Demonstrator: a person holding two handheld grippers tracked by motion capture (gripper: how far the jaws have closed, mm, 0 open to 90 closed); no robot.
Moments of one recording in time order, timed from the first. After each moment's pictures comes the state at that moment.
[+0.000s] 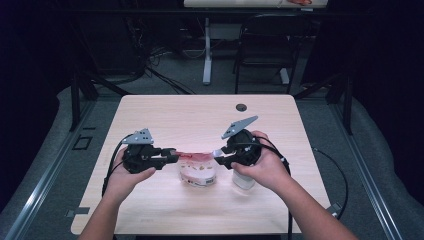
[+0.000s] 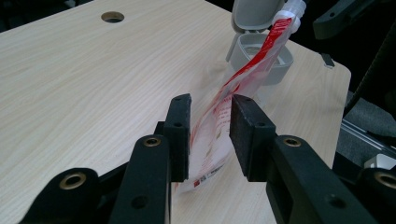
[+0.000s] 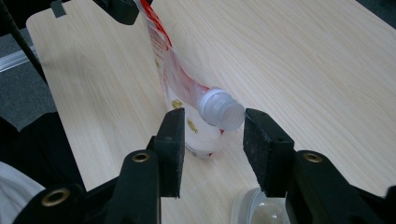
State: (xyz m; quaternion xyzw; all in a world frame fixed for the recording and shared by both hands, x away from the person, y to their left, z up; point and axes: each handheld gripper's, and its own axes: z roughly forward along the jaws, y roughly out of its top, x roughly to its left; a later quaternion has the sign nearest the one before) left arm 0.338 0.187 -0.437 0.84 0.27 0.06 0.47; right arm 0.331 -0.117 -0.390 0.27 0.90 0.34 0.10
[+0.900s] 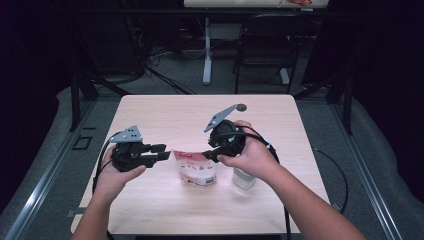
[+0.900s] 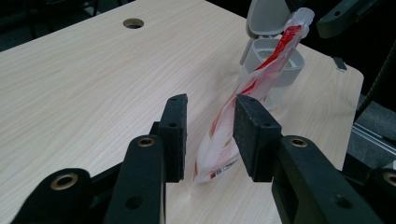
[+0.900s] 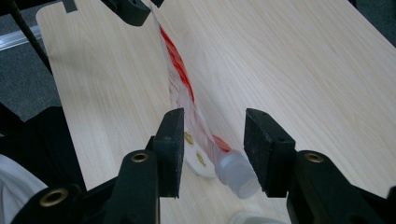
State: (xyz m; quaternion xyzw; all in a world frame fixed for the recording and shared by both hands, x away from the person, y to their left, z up) left arm 0.337 0.210 -0.427 0.83 0.29 0.08 0.47; right arm 0.345 -0.080 -0.371 0.23 0.92 0.31 0.10
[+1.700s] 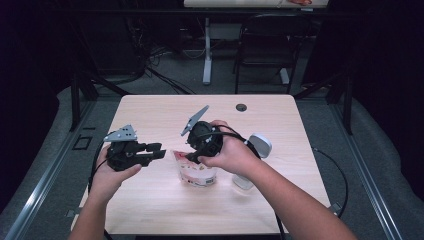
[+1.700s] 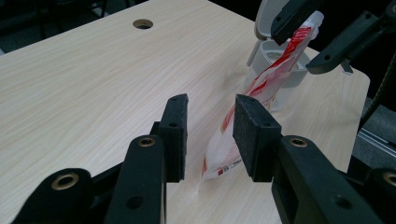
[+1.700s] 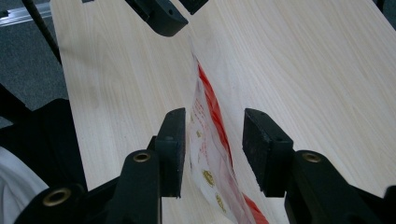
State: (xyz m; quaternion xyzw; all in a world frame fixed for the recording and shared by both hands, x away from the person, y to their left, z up) left arm 0.337 0.220 -0.425 0.82 0.30 0.09 0.47; right arm 0.350 -0.032 -0.376 0.18 0.94 0.29 0.09
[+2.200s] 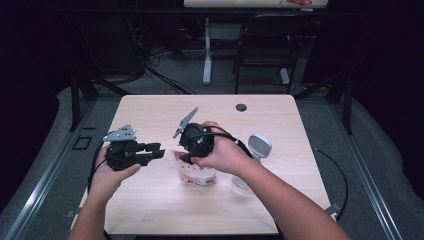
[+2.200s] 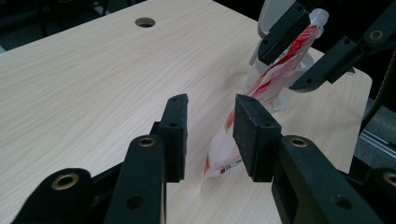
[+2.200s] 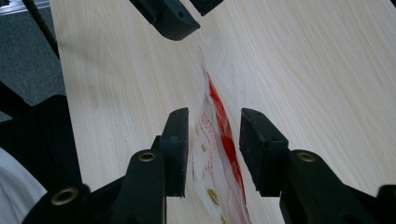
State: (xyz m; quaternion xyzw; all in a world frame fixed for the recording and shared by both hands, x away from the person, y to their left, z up) left arm 0.338 0.222 -0.426 0.82 0.30 0.09 0.47; right arm 0.355 -0.013 -0.386 0.17 0.94 0.28 0.08
